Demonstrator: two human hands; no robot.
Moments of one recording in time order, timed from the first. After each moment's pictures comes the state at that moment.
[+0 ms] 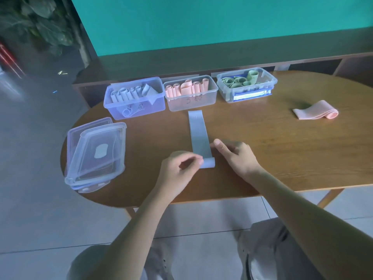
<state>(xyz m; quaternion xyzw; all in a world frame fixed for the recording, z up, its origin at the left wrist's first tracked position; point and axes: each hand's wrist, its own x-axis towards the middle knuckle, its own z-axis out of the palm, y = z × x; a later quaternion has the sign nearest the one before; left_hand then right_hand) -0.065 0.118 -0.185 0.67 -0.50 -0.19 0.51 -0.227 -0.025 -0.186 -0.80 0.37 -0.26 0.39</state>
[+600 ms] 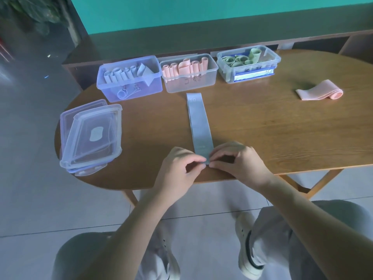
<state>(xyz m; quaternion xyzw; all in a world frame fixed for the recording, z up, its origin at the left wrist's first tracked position) -0.080 0.143 -0.206 0.68 -0.60 -0.04 0.41 -0.257 0.021 -0.201 -0.88 0.25 -0.27 0.31</state>
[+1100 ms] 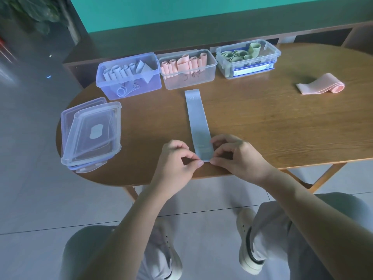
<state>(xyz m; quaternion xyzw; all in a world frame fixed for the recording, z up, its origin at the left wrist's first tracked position) -0.082 0.145 -0.194 0.76 -0.52 -0.13 0.37 -0.258 0.015 -0.203 -0.87 0.26 -0.21 0.36</state>
